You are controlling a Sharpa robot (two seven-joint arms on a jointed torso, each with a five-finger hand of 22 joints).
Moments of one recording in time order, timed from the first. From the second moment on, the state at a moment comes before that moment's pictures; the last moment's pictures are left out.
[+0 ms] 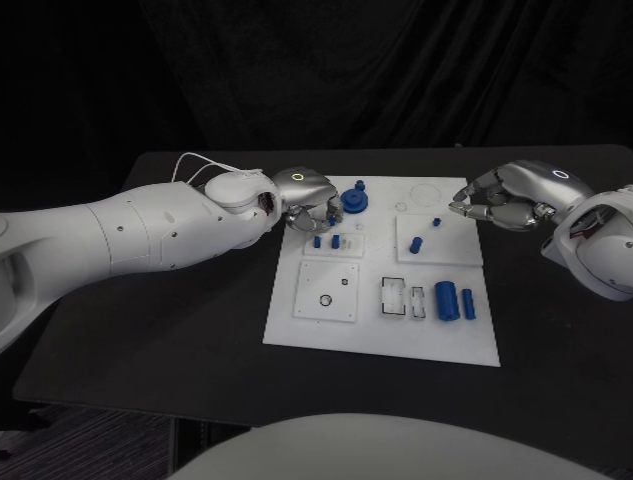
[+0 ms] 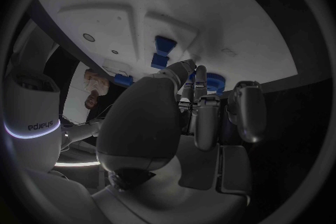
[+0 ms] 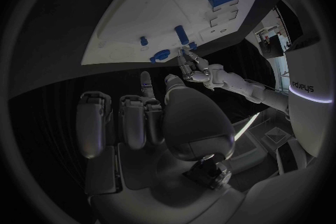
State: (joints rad) left arm 1.27 -0.58 -0.21 1.13 -1.65 -0.32 0.26; left_hand 1.49 -0.11 0.37 0.06 0.28 1.02 0.05 0.13 0.35 0.98 0.01 0.37 0.36 1.47 -0.06 1.49 1.31 0.05 1.41 0.06 1.29 1.31; right arm 1.37 -0.98 -0.25 1.55 -1.46 -0.43 0.00; right_hand 1.20 0.13 -0.12 0.28 0.47 0.94 0.06 0.08 0.22 1.46 -0.04 1.57 1.31 1.47 -0.10 1.50 1.31 0.02 1.46 0.01 1.48 1.31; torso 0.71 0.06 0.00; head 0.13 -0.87
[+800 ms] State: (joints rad) left arm 1.27 -0.60 -0.21 1.12 -1.65 -0.34 0.26; left_hand 1.47 -0.13 0.39 0.06 0.22 0.84 -0.02 0.07 0.31 0.93 0.03 0.28 0.32 1.46 -0.05 1.47 1.31 0.05 1.39 0.06 1.25 1.31; right arm 1.37 -0.98 -0.25 1.55 -1.46 -0.43 0.00; right_hand 1.21 0.13 -0.12 0.28 0.47 0.94 0.06 0.08 0.22 1.46 -0.04 1.58 1.31 1.47 -0.10 1.50 1.31 0.02 1.46 0.01 1.48 1.31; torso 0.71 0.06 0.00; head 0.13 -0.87
